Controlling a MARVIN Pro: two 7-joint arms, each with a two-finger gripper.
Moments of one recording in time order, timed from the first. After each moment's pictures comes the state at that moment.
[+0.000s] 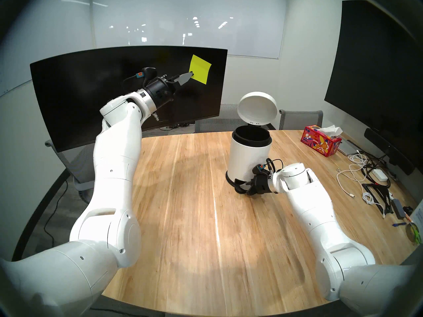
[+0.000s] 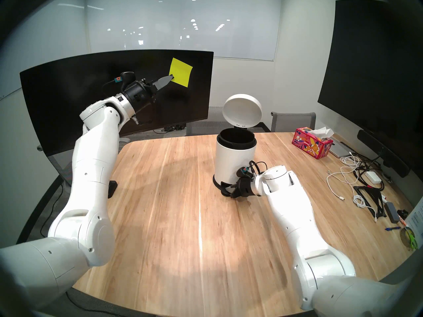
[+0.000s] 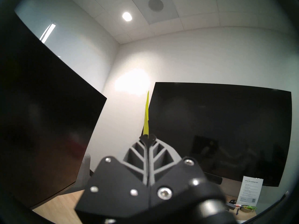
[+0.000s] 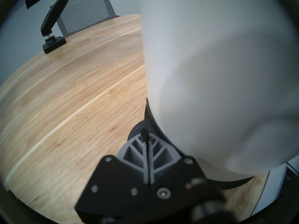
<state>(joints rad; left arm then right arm) 0.77 -1.50 -1.71 -1.28 -0.45 0.52 -0.85 -1.02 -1.34 1.46 -1.04 -0.27 0.48 0.98</state>
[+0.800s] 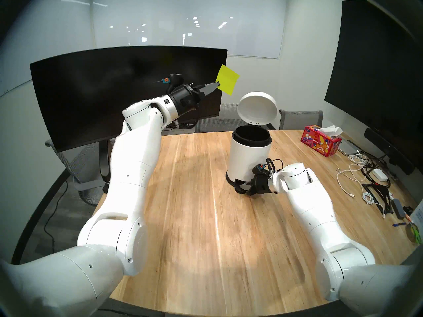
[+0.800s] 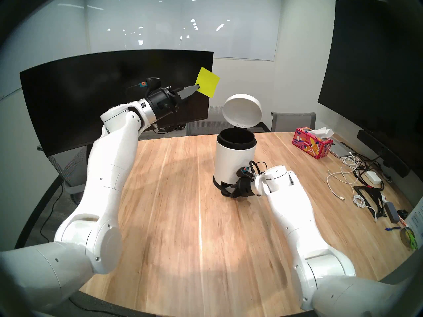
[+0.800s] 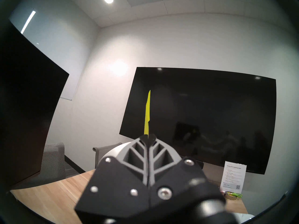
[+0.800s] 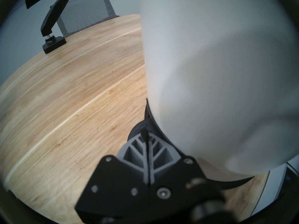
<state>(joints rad) 0.79 -1.55 -1.59 -1.28 -0.43 0.52 -0.87 -1.02 -1.34 1.46 -1.04 -0.27 0.48 0.98</state>
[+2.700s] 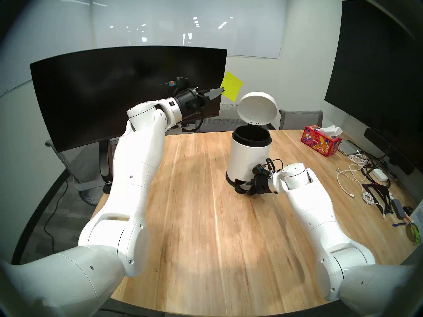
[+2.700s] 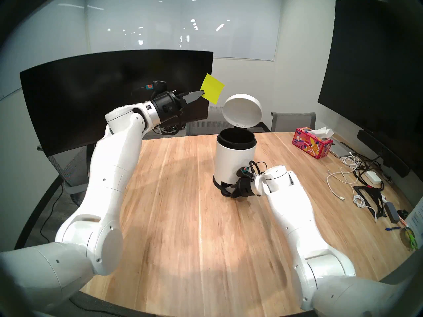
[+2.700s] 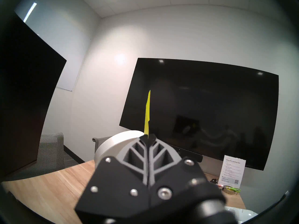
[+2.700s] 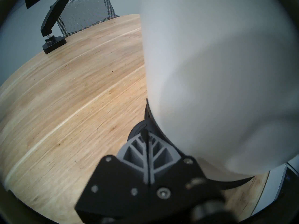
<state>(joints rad) 0.79 -1.55 -1.58 -1.27 -0.41 0.55 -0.87 -1.02 -1.34 1.46 -1.04 -0.27 0.48 0.98</state>
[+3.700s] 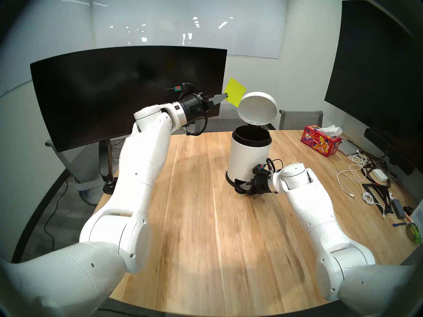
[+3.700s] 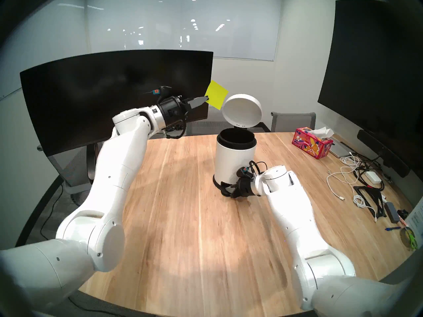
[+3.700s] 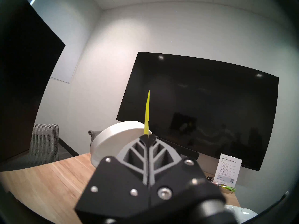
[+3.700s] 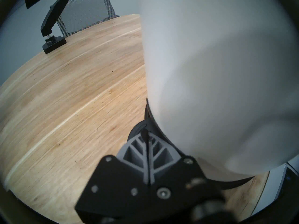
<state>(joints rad) 0.75 -1.57 -1.55 -1.14 -0.41 0.52 -0.89 -1.02 -1.34 1.46 -1.04 -0.27 0.48 0.98</state>
